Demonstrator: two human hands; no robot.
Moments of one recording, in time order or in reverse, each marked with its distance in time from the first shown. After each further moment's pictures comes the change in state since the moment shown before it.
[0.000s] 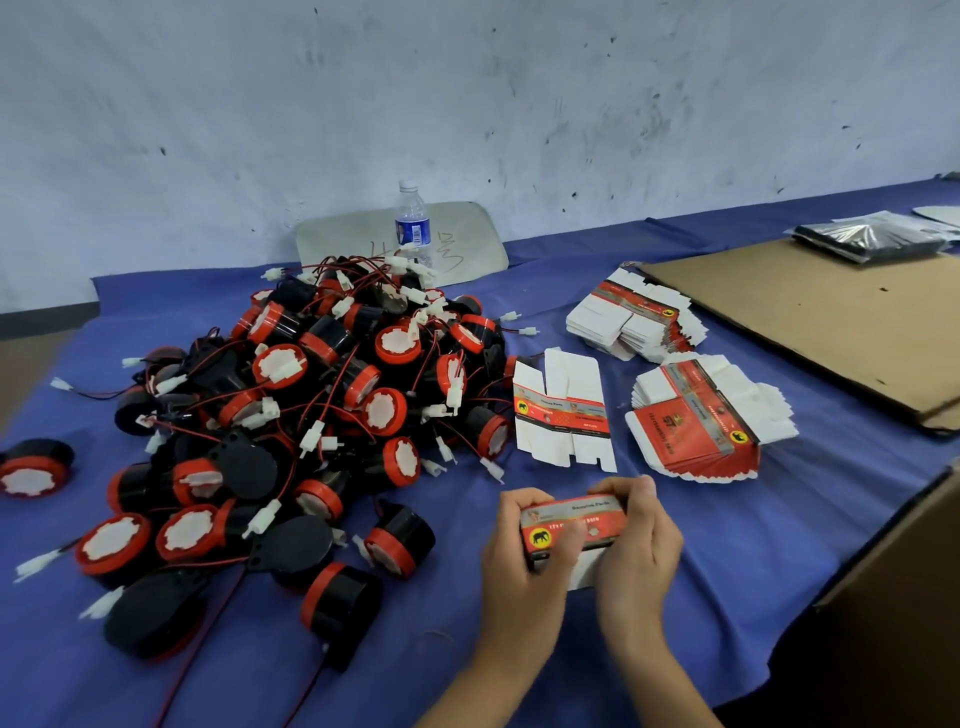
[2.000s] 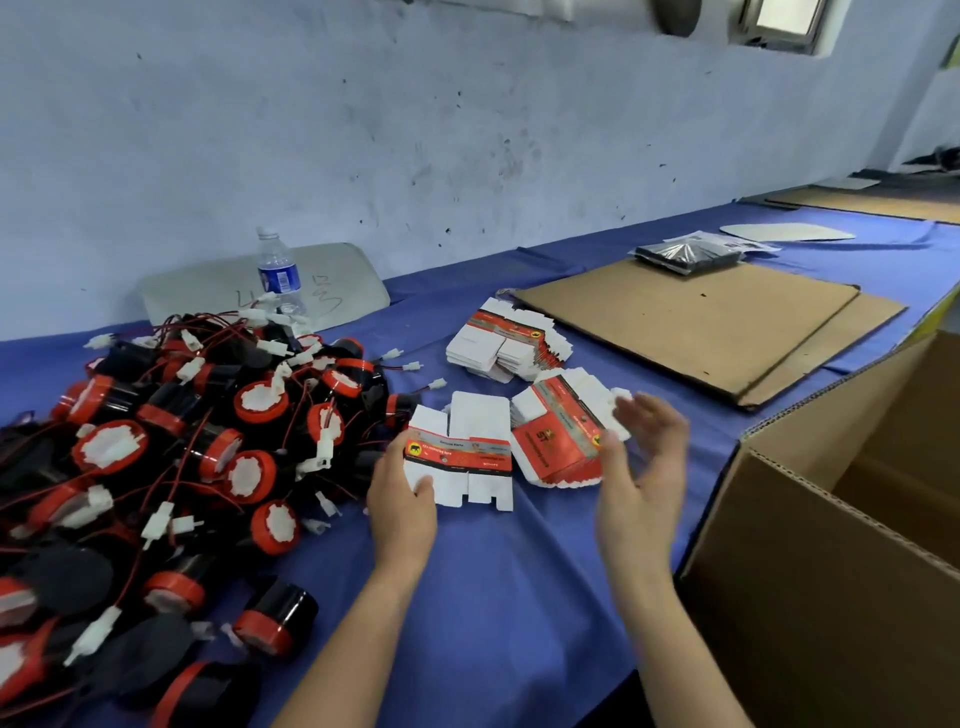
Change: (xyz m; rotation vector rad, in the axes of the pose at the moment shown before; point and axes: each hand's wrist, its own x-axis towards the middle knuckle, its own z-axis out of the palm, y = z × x) left_hand 0.104 -0.018 0.026 0.449 0.044 0.019; right_hand 0.063 -0.073 -0.059 -0.122 0.169 -0.356
